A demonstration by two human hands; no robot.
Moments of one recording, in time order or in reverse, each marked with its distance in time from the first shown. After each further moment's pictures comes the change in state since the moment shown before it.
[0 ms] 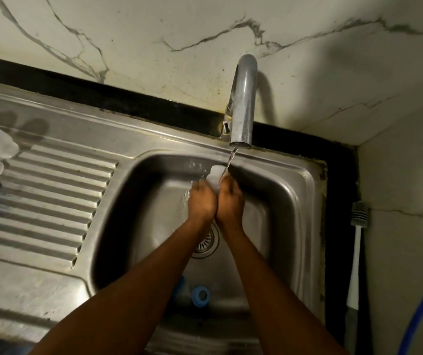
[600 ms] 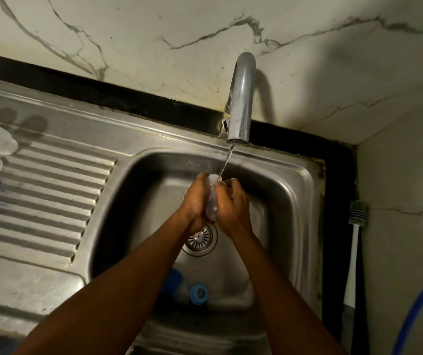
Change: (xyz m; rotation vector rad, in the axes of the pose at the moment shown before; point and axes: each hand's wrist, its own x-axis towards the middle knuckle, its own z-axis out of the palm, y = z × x) left_hand 0.004 0.001 -0.019 -0.304 -0.300 -0.212; right_hand -0.011 -0.002 -0.030 -0.220 -0.136 -0.226
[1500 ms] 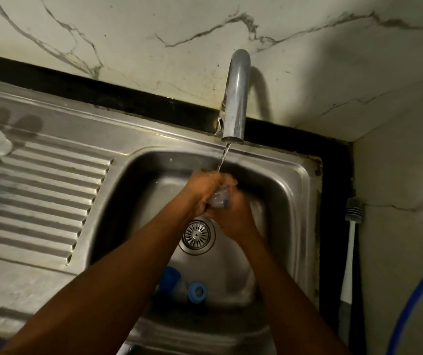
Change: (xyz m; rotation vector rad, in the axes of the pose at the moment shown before) left_hand -0.007 0.029 0.023 0.300 -0.017 0.061; right_hand -0.003 0.010 -0.017 0.018 -0.232 -0.106
